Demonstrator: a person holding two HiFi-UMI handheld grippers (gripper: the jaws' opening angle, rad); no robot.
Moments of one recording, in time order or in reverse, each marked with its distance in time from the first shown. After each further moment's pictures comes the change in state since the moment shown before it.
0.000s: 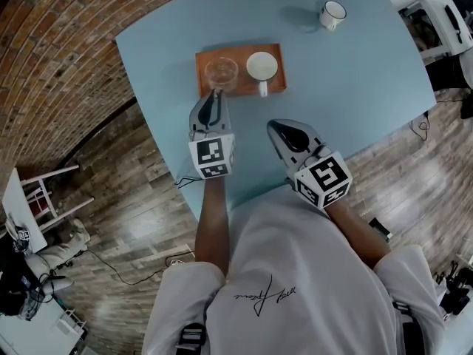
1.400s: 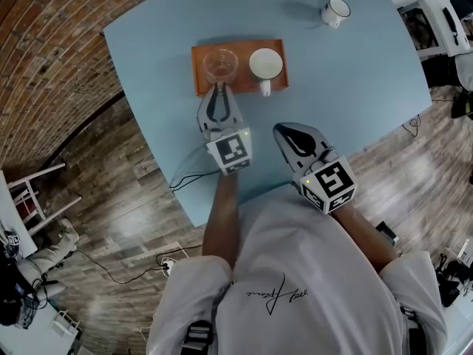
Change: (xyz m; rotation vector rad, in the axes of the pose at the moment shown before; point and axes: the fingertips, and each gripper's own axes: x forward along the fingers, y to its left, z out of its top) left arm 0.019 -0.004 -0.015 0.013 -0.091 0.187; right arm 0.001 -0.008 -0.018 -0.063 0.113 -0.022
